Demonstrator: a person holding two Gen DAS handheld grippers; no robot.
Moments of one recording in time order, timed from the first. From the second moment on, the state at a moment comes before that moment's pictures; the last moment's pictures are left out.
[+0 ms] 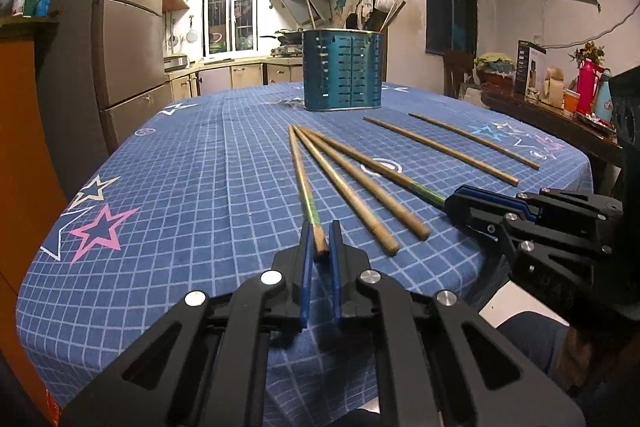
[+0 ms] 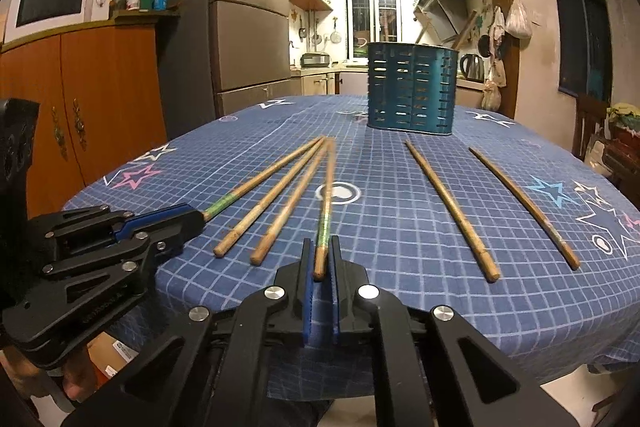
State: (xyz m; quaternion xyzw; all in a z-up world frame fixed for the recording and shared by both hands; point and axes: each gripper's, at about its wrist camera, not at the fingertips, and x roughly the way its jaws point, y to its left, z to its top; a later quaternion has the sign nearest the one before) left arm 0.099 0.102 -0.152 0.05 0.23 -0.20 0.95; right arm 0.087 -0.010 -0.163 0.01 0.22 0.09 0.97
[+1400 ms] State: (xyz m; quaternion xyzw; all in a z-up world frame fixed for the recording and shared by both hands) left arm 0.199 0.059 0.077 0.04 0.07 -0.23 0.97; right arm 0.182 -0.089 0.067 -0.02 0.09 0.18 0.98
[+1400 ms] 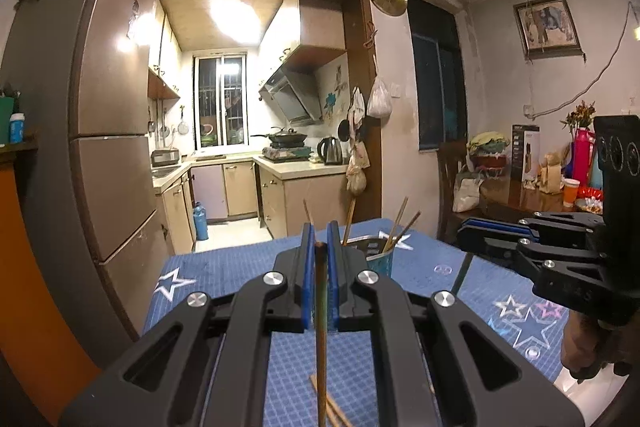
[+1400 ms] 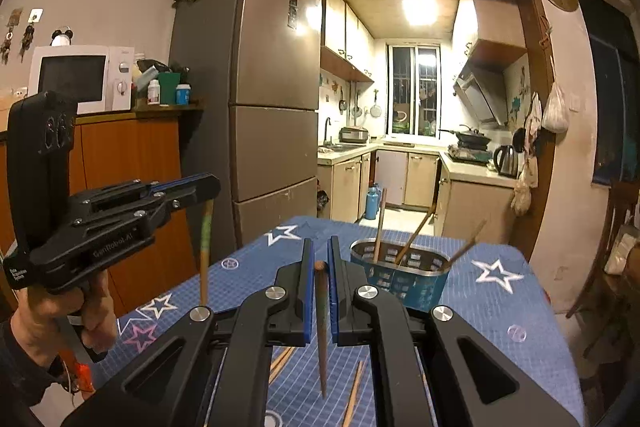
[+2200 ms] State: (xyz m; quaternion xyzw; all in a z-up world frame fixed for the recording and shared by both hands) left arm 0.243 -0.006 0.158 0.04 0.03 -0.24 0.97; right arm 0.241 -0.166 0.184 -0.01 0.06 0.17 0.98
